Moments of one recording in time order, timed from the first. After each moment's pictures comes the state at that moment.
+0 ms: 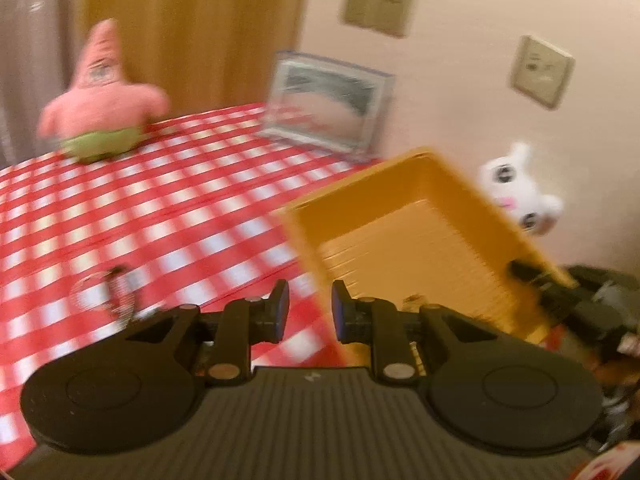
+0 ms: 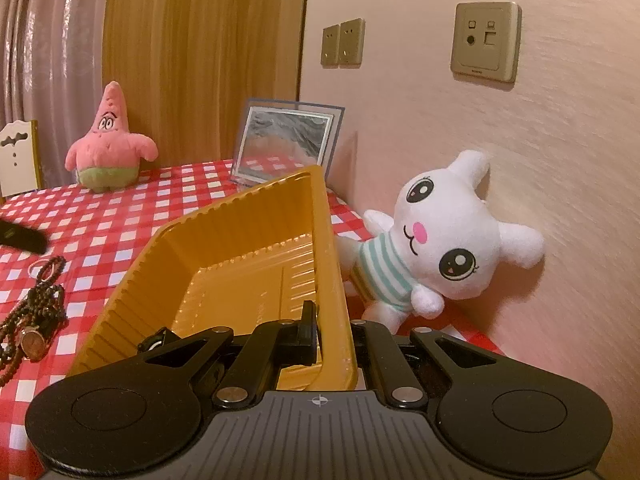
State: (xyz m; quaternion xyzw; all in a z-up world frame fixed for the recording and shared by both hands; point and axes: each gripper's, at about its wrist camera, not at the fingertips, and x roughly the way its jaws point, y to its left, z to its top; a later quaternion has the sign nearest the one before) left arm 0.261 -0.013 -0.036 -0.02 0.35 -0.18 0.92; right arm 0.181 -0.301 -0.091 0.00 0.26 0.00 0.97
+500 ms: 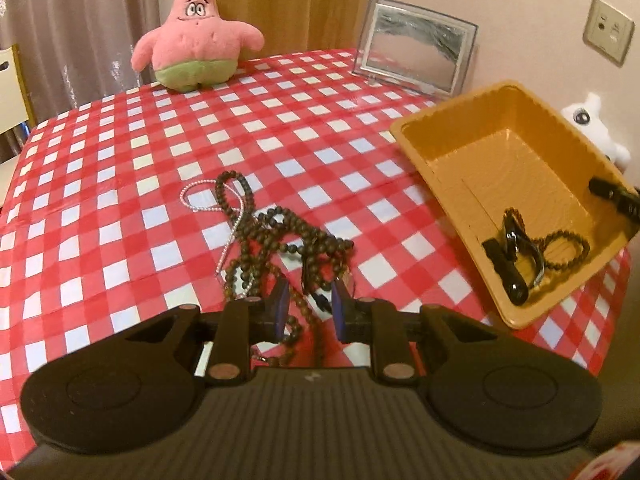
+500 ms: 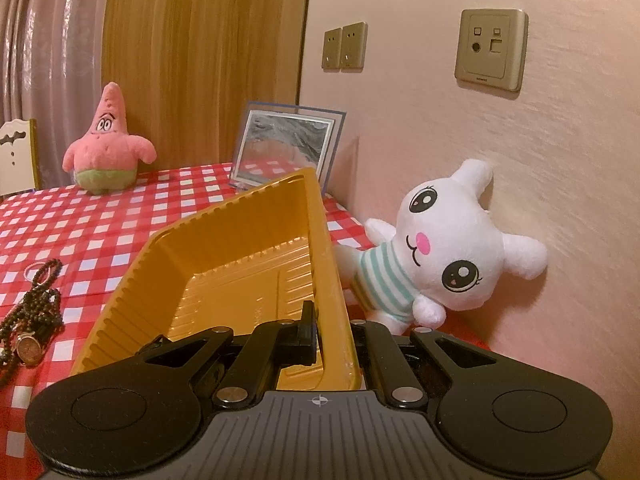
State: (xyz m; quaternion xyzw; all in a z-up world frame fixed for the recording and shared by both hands) left arm 0.223 0.045 -0.077 0.01 0.41 -0.10 0.91; right arm 0.188 -0.299 -0.087 -0.01 0.26 -0.01 0.97
